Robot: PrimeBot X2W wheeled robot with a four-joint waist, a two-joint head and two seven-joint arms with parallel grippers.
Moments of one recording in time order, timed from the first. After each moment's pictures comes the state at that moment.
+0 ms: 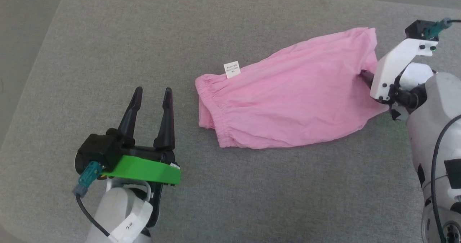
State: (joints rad) left arm -0.21 0.06 -0.11 0.03 -0.28 -0.12 -0.26; right arm -0.97 -0.12 -0.29 1.06 0.01 0.13 0.54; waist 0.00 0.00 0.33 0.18
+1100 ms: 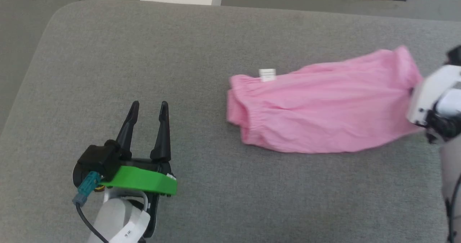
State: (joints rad) left arm -0.17 0.05 -0.08 0.05 -0.27 -0.13 -0.26; right arm -0.74 -0.20 -0.32 0.77 0.05 0.13 0.54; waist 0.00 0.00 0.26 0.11
